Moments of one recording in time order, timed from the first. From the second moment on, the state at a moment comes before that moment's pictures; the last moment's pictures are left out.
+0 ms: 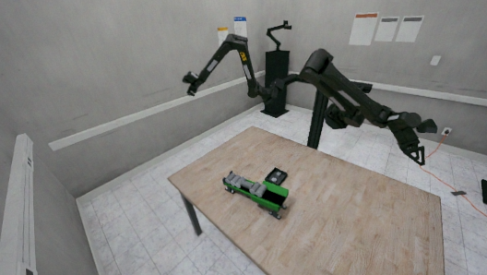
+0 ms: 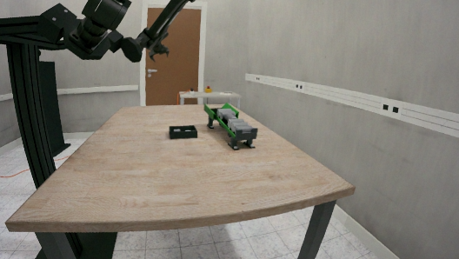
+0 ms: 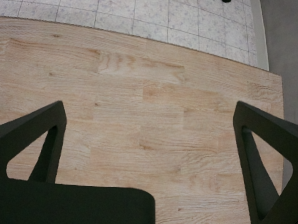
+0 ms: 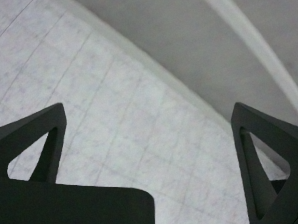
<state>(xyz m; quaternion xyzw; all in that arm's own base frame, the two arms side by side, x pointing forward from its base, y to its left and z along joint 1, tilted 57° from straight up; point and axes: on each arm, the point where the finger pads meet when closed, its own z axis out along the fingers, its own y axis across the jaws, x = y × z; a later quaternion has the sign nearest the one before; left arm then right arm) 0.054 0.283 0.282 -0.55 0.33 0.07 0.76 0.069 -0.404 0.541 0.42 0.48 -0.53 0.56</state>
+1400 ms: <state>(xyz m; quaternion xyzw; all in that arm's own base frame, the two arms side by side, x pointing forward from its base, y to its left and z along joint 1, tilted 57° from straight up) 0.054 0.283 0.282 -0.55 0.33 0.07 0.76 -0.066 -0.260 0.701 0.39 0.30 -0.69 0.53</state>
